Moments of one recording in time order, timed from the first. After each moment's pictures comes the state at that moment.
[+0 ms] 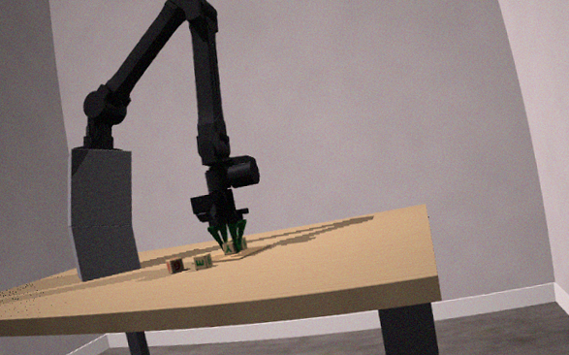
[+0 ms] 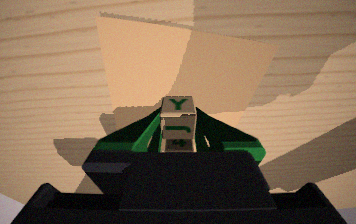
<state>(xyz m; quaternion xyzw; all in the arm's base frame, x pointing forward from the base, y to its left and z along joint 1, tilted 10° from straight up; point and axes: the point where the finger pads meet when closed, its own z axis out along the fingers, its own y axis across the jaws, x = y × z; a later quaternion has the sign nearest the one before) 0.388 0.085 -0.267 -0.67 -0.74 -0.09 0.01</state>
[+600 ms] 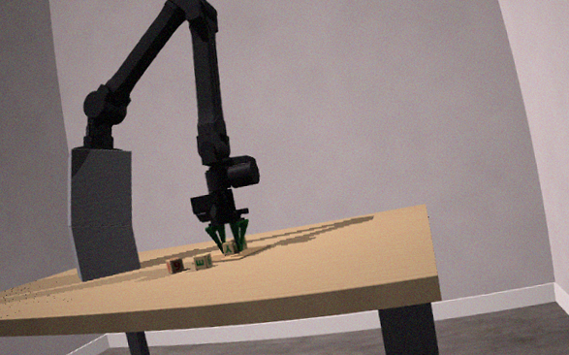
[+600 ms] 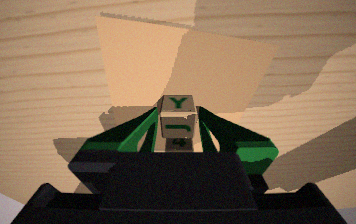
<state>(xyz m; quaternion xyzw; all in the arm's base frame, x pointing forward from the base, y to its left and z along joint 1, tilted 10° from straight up) 0.388 0.085 -0.267 -0.67 -0.74 -0.09 0.01</state>
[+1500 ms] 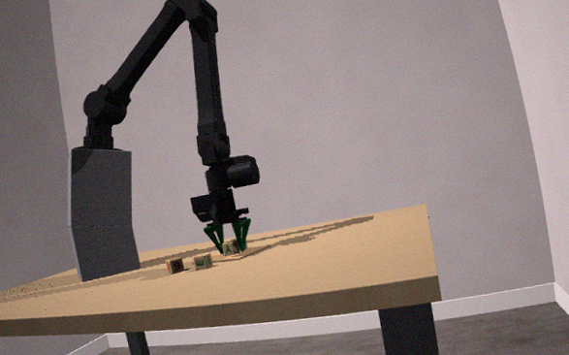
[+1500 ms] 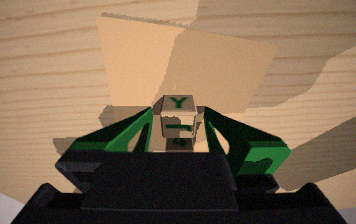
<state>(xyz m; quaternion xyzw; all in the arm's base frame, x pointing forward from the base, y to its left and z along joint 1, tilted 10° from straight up) 0.389 0.085 -0.266 -0.67 -0.74 -0.09 0.01</state>
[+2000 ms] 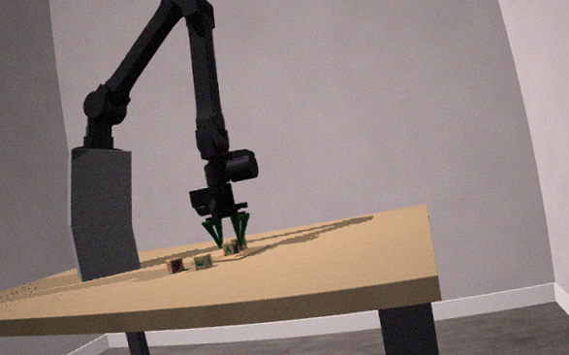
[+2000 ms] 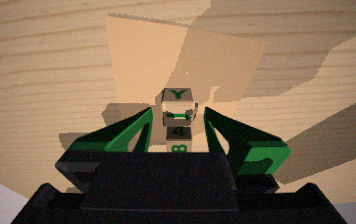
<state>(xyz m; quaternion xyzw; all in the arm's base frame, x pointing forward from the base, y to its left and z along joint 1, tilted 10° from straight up) 0.387 0.083 -0.252 -0.67 -0.74 -0.09 0.01</state>
